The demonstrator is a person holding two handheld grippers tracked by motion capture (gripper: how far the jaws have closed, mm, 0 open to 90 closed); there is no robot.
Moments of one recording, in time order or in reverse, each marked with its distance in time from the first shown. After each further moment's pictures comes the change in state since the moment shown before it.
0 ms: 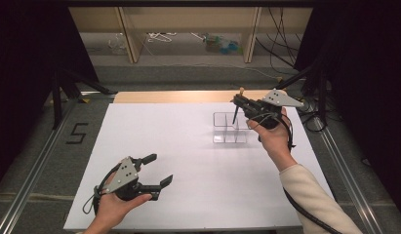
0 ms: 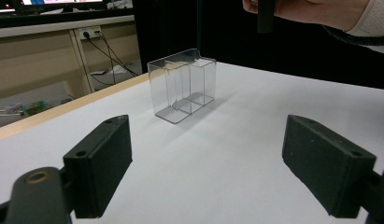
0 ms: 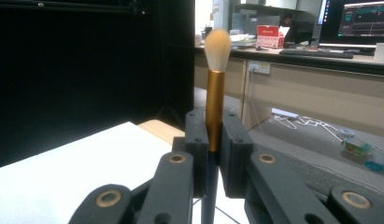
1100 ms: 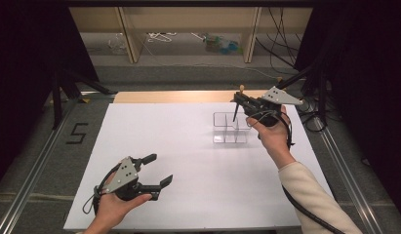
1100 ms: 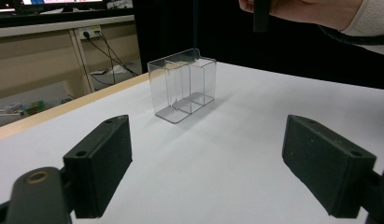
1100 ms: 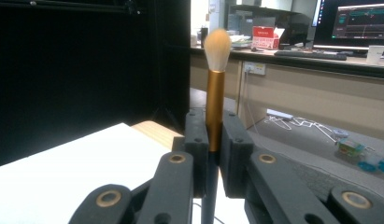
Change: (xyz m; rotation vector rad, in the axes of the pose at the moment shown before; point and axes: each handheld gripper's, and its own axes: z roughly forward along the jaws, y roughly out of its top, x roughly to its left) left arm 0.000 0.000 0.000 0.000 -0.003 0.000; right arm -0.005 0.001 0.006 -0.019 -0.024 -0.011
